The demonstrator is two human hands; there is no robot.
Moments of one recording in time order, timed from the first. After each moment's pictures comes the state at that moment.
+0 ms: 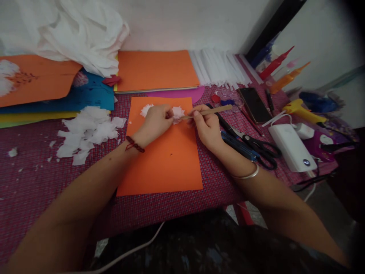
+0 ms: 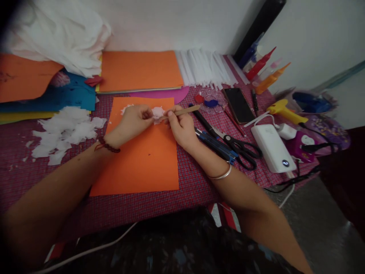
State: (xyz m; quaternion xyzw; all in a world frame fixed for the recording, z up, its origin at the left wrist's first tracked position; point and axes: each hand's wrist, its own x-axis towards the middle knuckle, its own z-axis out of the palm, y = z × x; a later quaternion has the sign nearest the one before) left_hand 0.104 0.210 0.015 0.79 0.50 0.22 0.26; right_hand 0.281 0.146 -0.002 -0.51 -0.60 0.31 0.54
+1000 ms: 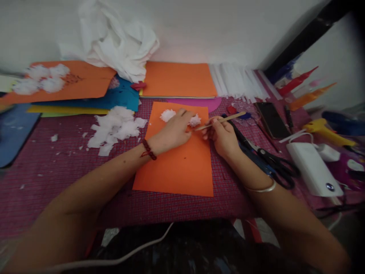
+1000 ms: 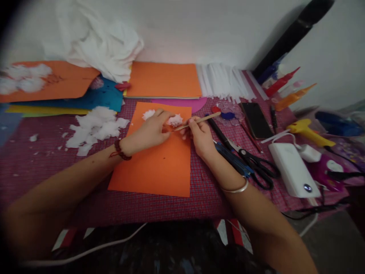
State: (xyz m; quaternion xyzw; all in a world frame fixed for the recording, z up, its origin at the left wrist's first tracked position) left_hand 0.094 0.185 0.032 0.87 0.42 0.19 0.17; right_hand 0.283 0.149 -0.003 -0.46 -0.48 0.49 0.56
